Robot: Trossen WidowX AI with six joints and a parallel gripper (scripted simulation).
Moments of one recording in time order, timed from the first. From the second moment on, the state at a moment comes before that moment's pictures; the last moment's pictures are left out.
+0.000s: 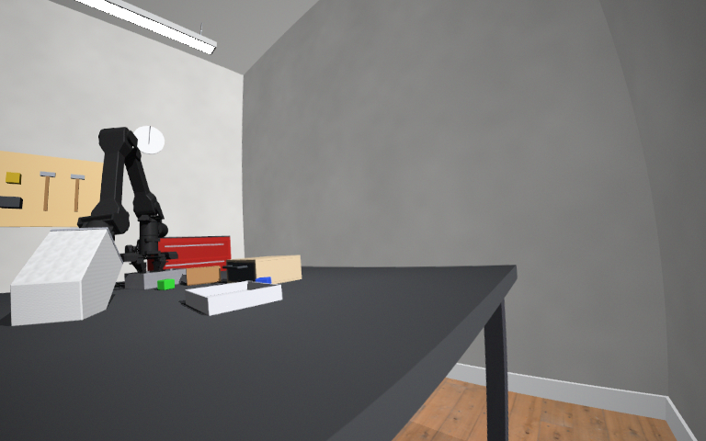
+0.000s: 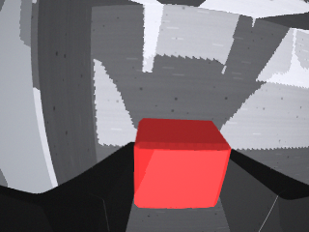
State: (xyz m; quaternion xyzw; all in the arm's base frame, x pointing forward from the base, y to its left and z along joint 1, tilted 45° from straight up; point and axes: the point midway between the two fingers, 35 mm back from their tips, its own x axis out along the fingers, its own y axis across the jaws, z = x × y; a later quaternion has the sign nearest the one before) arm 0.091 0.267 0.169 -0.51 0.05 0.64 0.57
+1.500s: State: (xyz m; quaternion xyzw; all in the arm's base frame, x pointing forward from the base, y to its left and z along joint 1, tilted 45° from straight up) arm 0.171 0.142 0.236 -0.30 0.24 0.60 0.70
